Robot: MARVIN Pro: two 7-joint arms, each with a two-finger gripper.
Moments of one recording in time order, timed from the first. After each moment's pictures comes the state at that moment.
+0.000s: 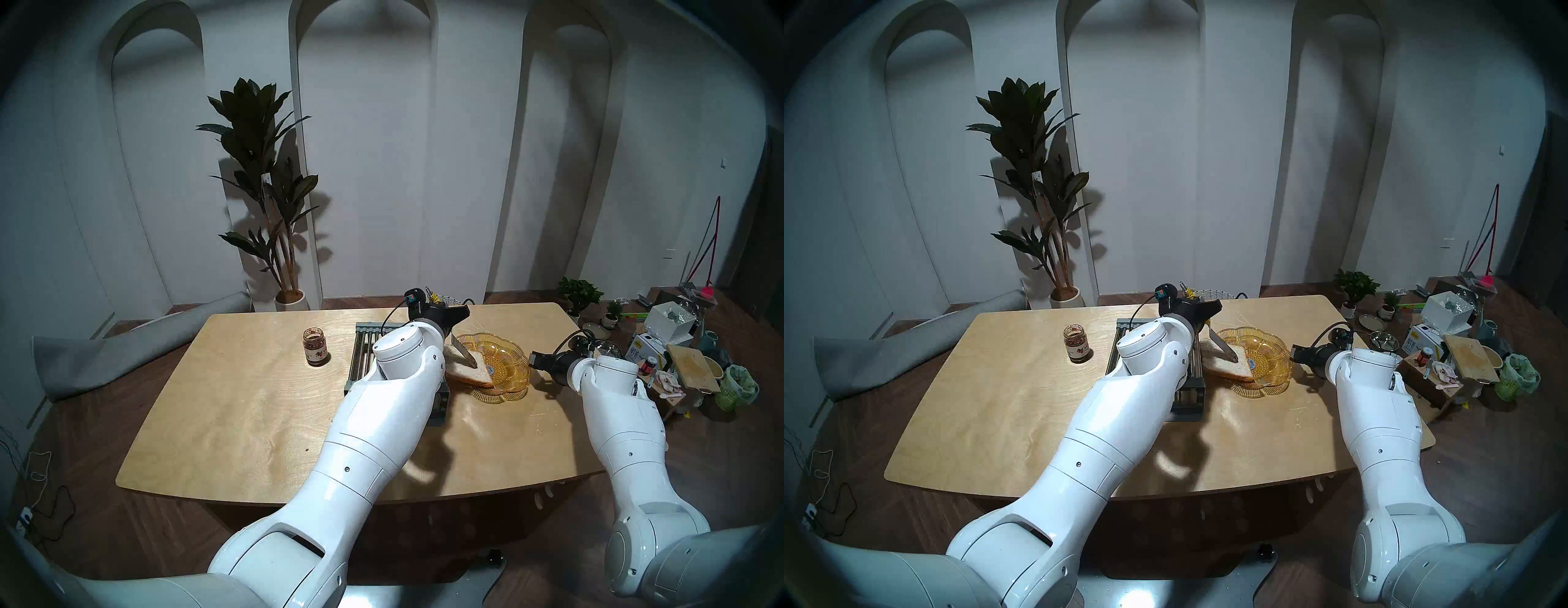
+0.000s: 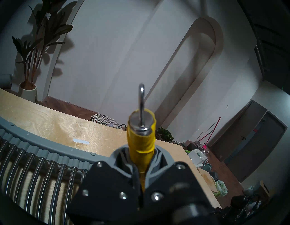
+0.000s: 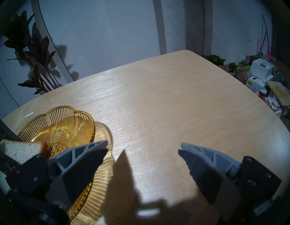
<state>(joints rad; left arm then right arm) 1.15 -1.76 -1.16 -1.29 -0.61 0.26 0.28 -1.18 -1.30 1.80 -1.08 0.23 0.56 0.22</state>
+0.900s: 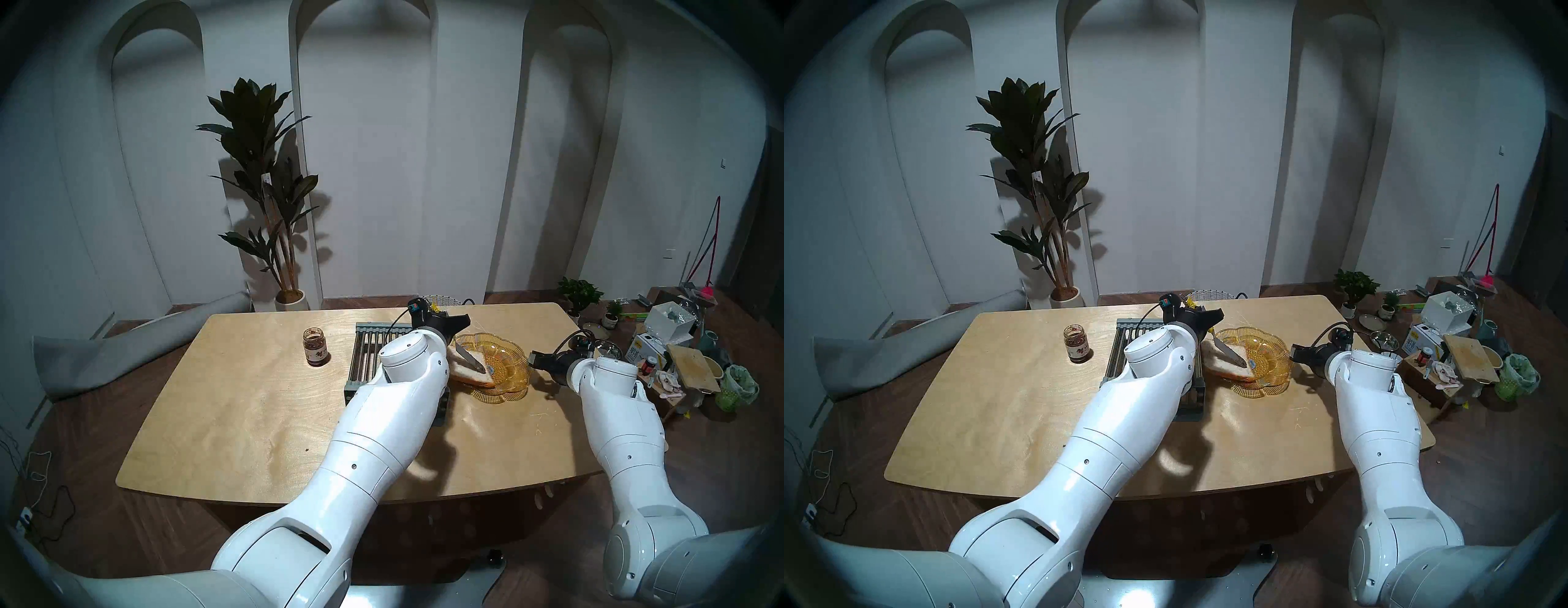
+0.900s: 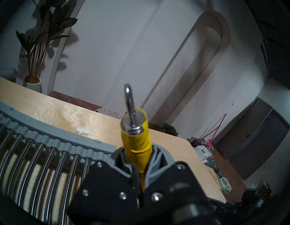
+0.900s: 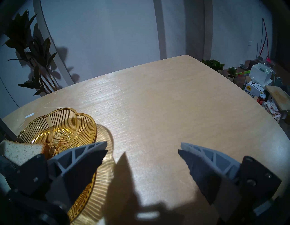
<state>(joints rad) 1.13 -1.77 -1.14 -1.19 -0.59 0.22 0.31 -1.21 -1.30 1.81 -1.10 0.22 0.54 0.22</state>
